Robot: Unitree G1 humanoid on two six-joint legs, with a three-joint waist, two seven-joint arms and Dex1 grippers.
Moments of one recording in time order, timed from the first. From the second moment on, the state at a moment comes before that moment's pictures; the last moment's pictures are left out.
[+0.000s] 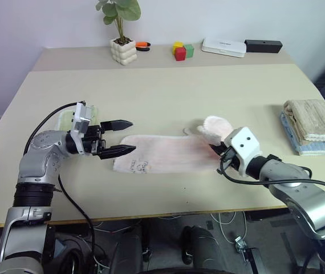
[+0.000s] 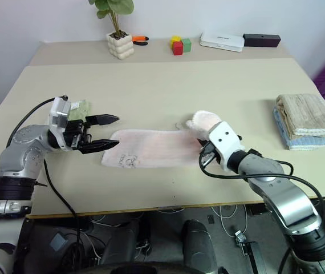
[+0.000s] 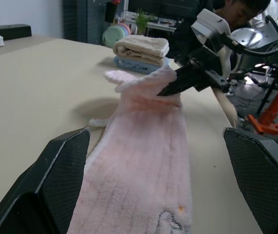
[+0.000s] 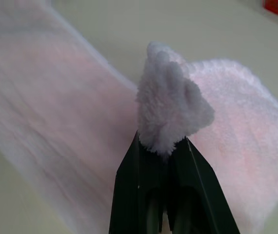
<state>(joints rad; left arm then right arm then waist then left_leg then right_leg) -0.50 0.61 0.10 0.21 -0.57 0.30 -1.43 -0.16 -0.76 0.14 -0.54 0.36 0.62 0.39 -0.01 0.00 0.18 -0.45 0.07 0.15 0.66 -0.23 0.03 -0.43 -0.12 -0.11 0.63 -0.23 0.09</state>
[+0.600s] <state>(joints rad) -0.45 0.64 0.11 0.15 -0.58 0.32 -1.41 -0.19 -0.71 0.27 -0.51 0.20 0.62 0.54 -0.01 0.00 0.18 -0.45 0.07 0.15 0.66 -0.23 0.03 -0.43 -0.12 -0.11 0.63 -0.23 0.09</state>
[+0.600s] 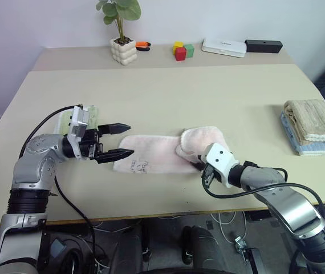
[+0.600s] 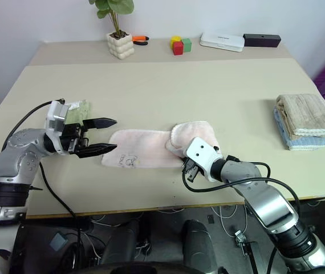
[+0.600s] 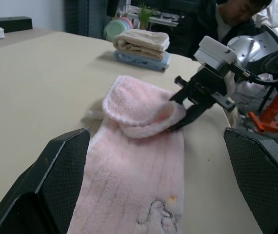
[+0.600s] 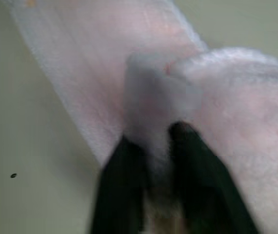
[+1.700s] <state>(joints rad) -0.35 0.65 0.10 -0.02 -0.62 0.45 -1.33 -0.20 -0.41 -0.02 -0.11 0.36 0.47 0.49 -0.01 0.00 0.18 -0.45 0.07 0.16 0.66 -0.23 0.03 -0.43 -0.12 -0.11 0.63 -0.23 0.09</state>
